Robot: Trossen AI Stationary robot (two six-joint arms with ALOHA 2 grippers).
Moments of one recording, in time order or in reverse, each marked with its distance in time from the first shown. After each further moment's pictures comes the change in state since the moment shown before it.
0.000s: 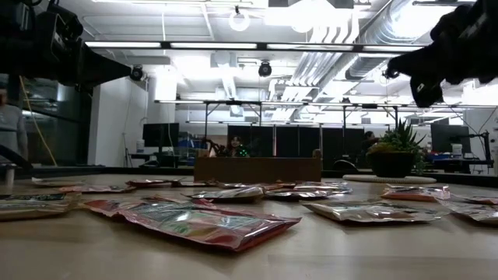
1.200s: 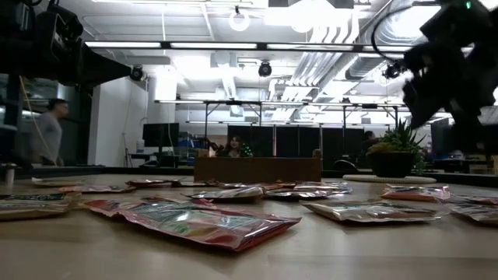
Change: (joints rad) left arm 0.000 0.000 0.000 0.000 0.000 0.000; right arm 0.001 0.674 0.206 -0.321 -0.285 1.028
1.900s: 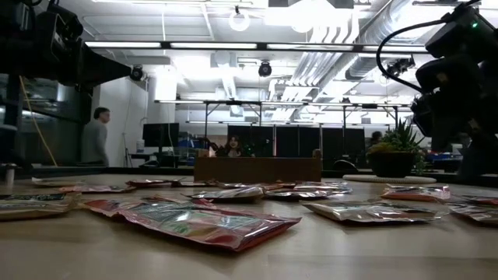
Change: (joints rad) left arm 0.000 0.000 0.000 0.000 0.000 0.000; right arm 0.000 0.005 -0.095 0.069 -0.111 0.022
